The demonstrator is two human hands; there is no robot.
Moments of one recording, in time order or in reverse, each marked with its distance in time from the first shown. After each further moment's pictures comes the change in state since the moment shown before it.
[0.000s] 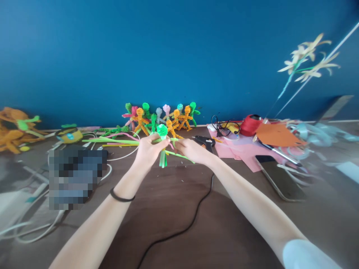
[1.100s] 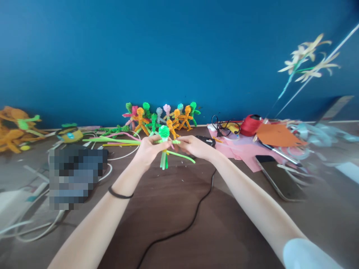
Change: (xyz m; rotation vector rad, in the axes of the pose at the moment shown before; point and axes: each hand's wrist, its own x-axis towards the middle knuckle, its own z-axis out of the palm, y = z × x) left_hand 0.002 -0.002 -0.004 -0.156 -0.143 -0.058; right_hand -0.001 0.002 -0.012 0.101 -0.062 -0.056
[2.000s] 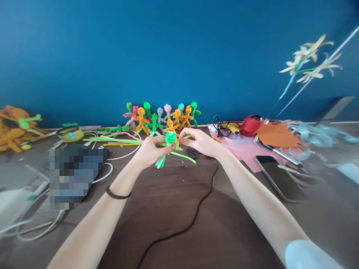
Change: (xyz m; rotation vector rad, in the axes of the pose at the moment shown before) left_hand -0.003 0.015 -0.005 0.342 -0.163 0.043; right_hand -0.007 -0.013 -0.015 0.012 0.107 -0.084
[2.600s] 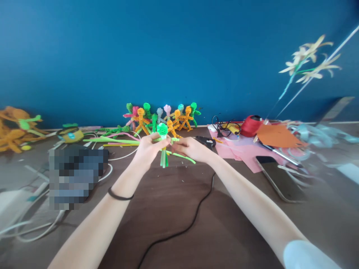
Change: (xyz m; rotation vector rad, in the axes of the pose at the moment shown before) left_hand 0.003 -0.007 0.009 -0.299 0.236 -0.038; right_hand 0.004 0.010 0.022 0.044 -0.126 0.067
